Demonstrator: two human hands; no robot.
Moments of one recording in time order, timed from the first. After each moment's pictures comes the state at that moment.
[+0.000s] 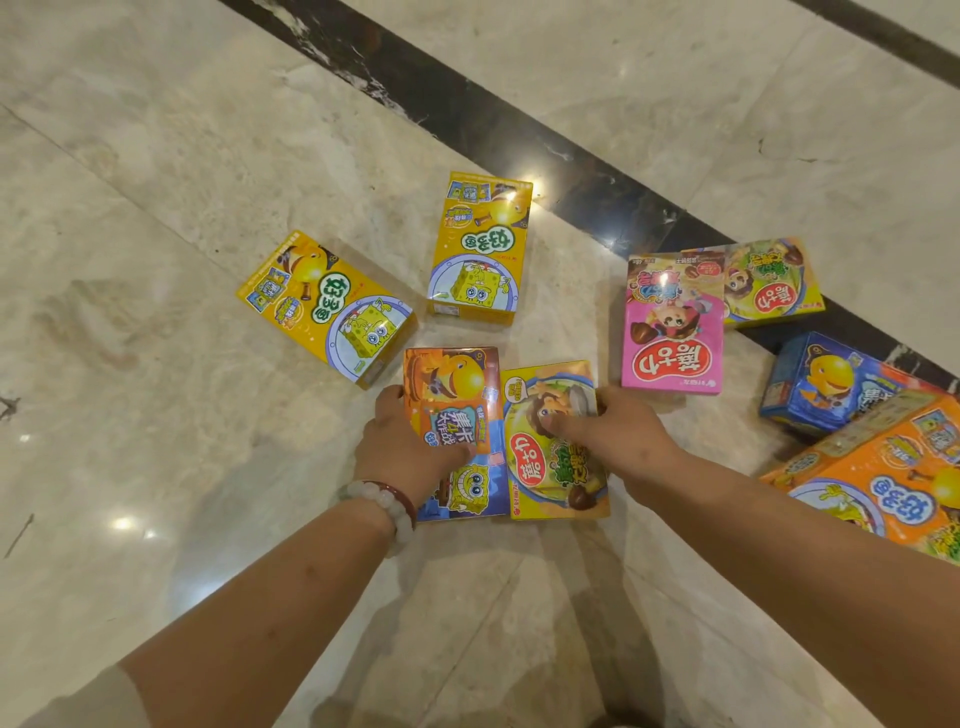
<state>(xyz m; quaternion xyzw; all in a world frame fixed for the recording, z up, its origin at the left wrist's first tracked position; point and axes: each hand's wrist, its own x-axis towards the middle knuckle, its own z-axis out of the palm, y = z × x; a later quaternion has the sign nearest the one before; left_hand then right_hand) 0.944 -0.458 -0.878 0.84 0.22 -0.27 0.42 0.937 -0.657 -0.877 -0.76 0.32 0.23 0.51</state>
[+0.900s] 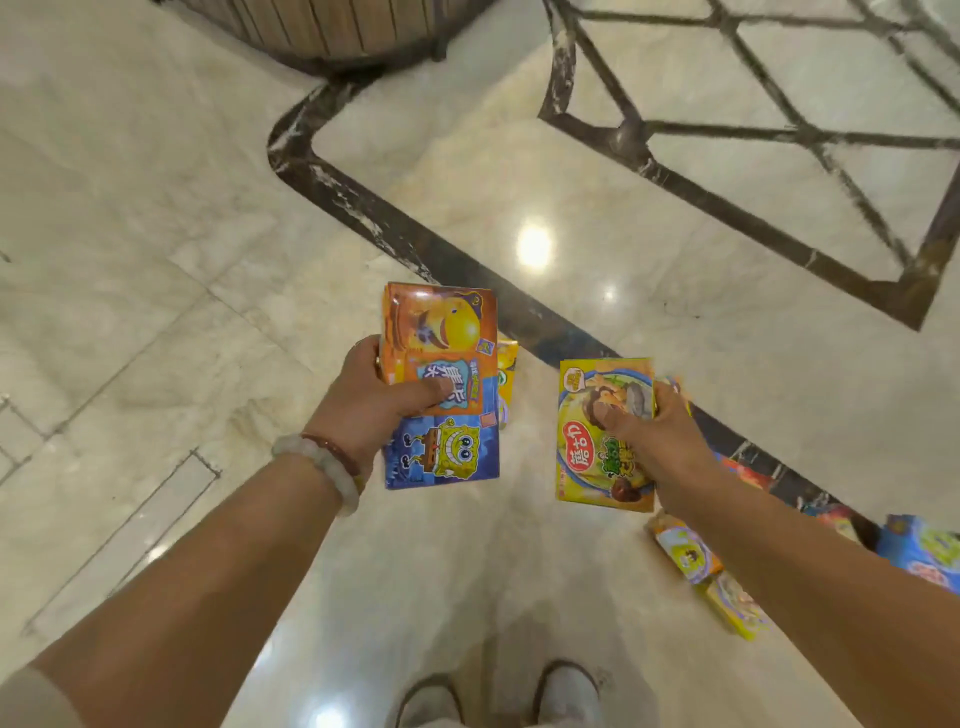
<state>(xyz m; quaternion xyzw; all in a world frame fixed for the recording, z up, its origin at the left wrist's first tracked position) 1.024 -0.432 -0.544 0.71 0.17 -0.22 0.65 0.975 -0.687 -0.590 -0.68 0.33 0.12 0.65</state>
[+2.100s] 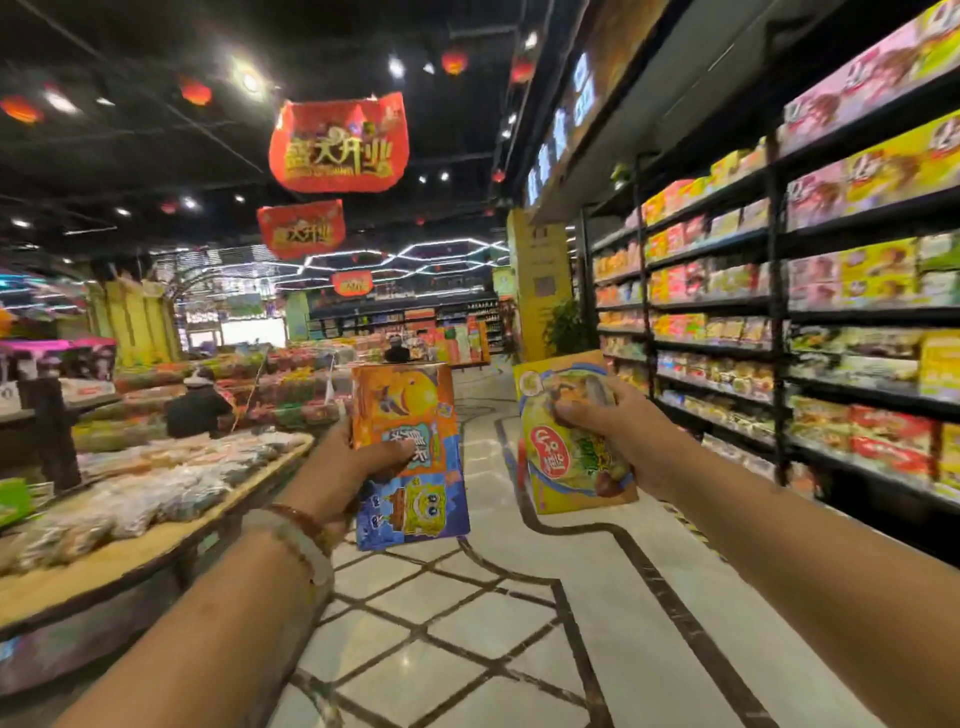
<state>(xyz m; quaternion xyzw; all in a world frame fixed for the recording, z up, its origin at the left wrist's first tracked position) 0.940 -0.547 0.261 0.57 -0.39 -0.21 0.69 0.758 -0.765 0.260 -0.68 0.13 -0.35 0.63</state>
